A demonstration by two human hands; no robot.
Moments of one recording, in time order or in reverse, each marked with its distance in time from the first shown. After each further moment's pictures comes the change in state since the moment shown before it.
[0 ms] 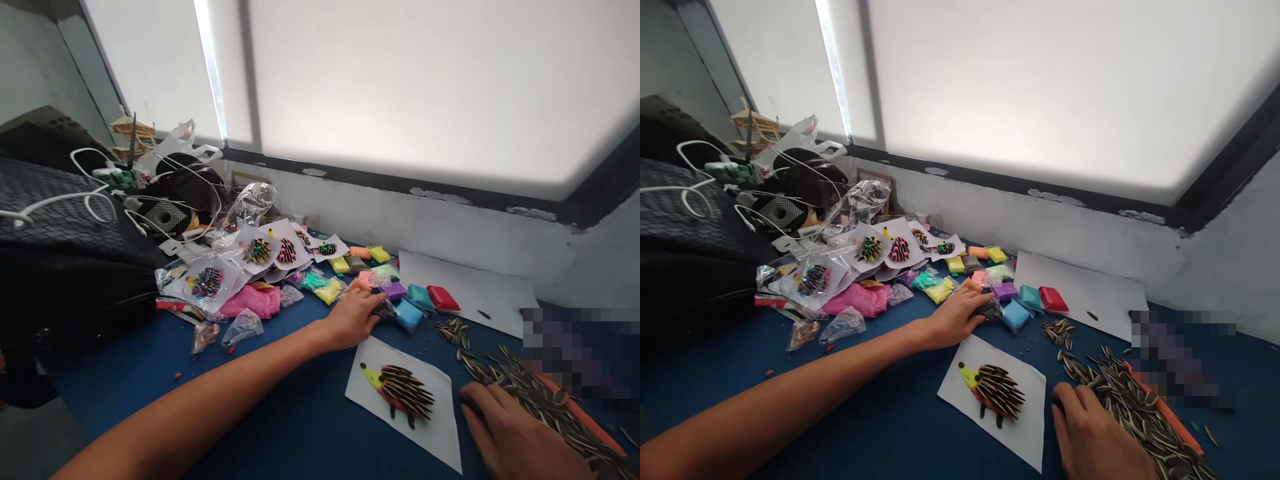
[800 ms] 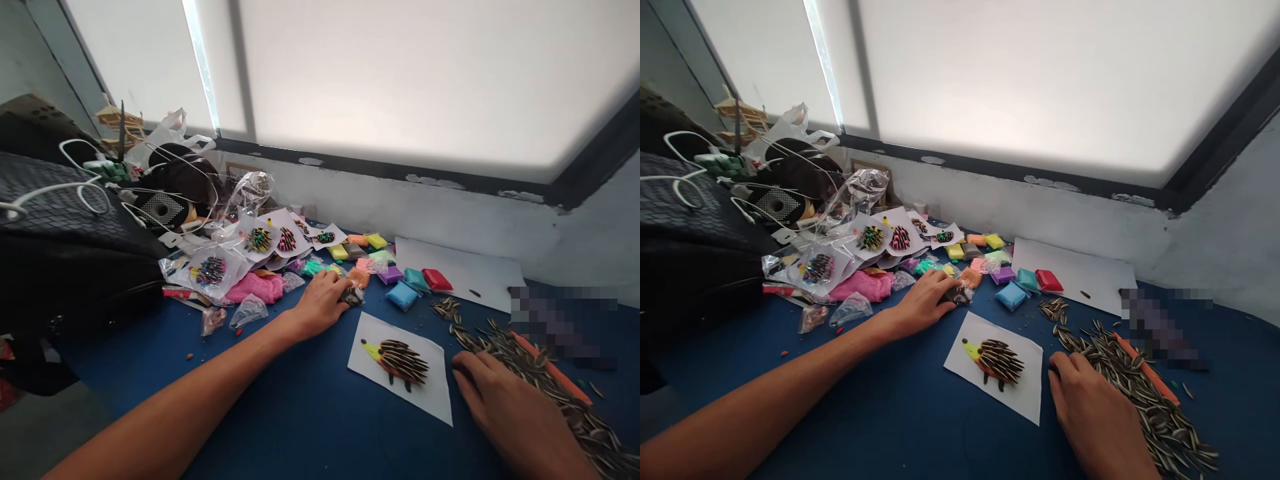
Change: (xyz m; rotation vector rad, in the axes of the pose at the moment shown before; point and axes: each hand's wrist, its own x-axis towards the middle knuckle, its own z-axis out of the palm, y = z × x) left_hand -0.048 -0.007 -0.038 0.211 -0.099 -0.192; right_hand -0.005 -0.004 -0.001 -0.049 0.108 -0.028
